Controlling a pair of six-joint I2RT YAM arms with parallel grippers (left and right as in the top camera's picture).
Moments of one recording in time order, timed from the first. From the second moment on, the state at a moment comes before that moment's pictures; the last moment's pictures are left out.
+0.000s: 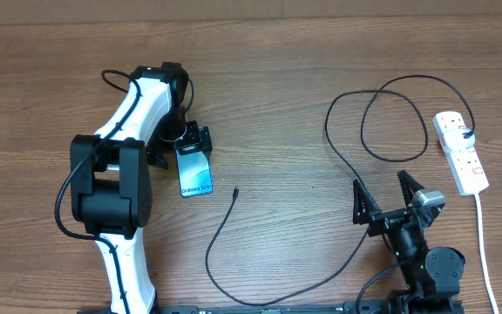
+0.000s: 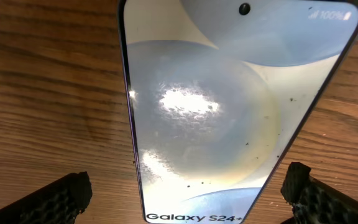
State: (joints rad) left arm -0.14 2.17 1.64 -1.25 0.09 -0.36; right arm 0.01 0.01 0.02 -0.02 -0.24 0.23
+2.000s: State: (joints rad) left arm -0.16 2.17 1.61 -1.19 0.04 -0.36; right arm 0.01 0.01 0.02 -0.02 -0.24 0.23
